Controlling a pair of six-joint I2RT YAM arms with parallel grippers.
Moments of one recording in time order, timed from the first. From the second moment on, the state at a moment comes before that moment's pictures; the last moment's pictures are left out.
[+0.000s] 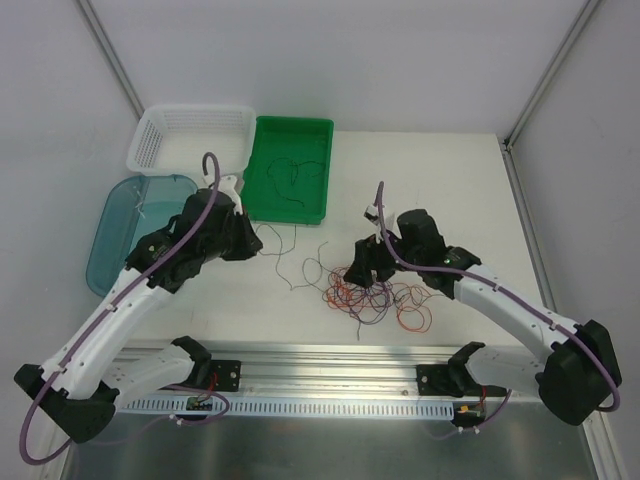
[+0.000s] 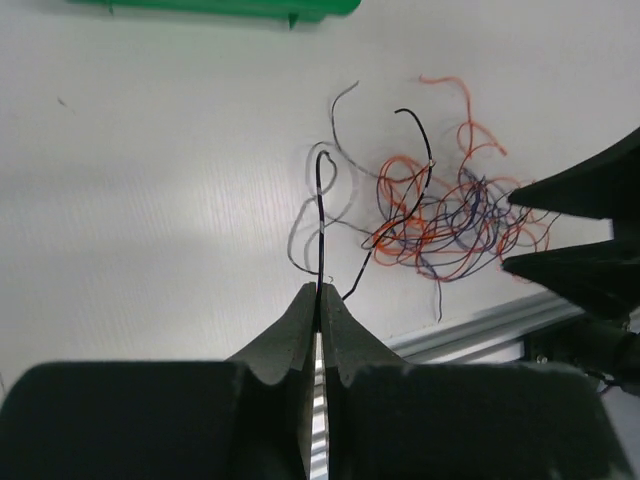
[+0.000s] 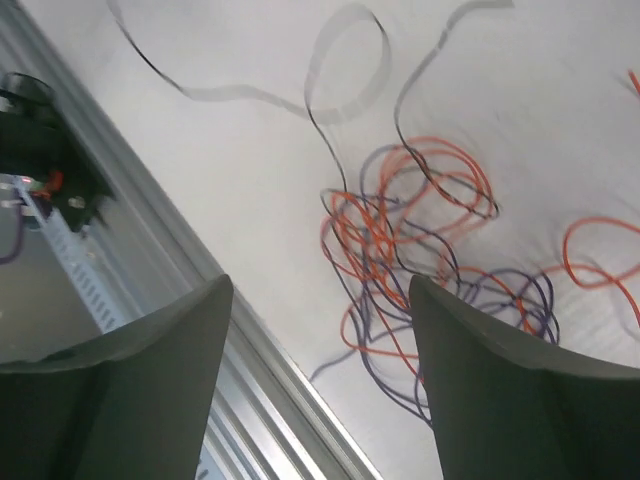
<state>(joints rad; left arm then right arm) -0.59 0.97 1.12 -0.88 -0.06 -0.57 0.65 1.15 0.78 -0.27 -0.45 0.24</state>
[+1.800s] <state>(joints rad) -0.48 0.93 1.02 -1.03 -0.14 -0.39 0.23 1.20 0.73 -0.62 -0.16 0.40</state>
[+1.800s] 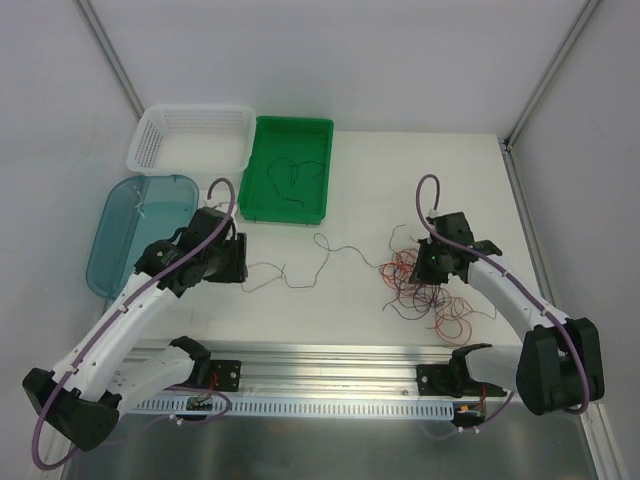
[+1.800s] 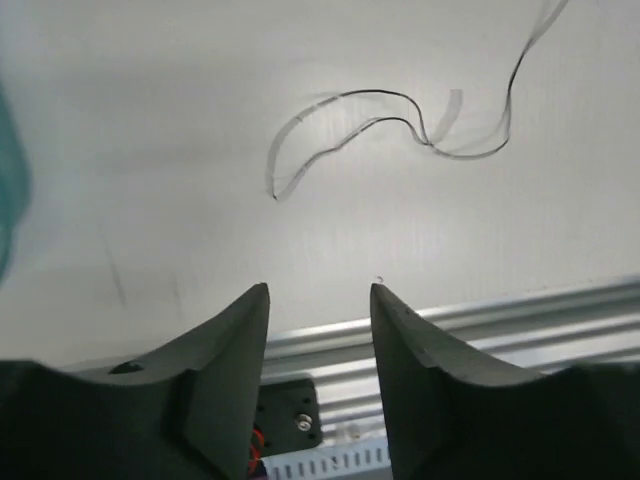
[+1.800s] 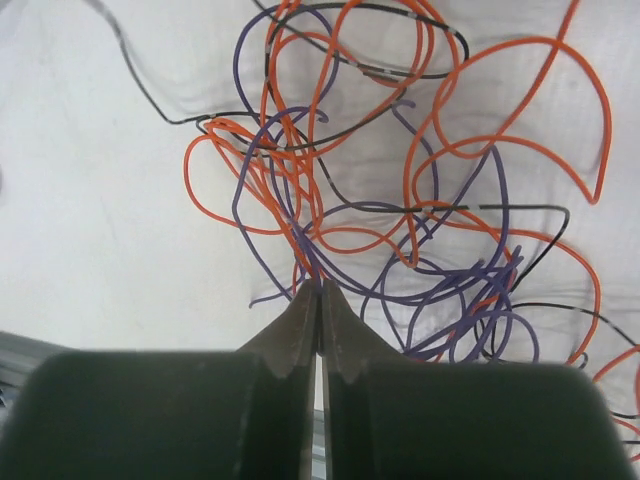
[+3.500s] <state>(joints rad) -0.91 1.87 1.09 0.11 0.36 0.36 0.40 0.99 0.88 -0.84 -0.25 0.32</state>
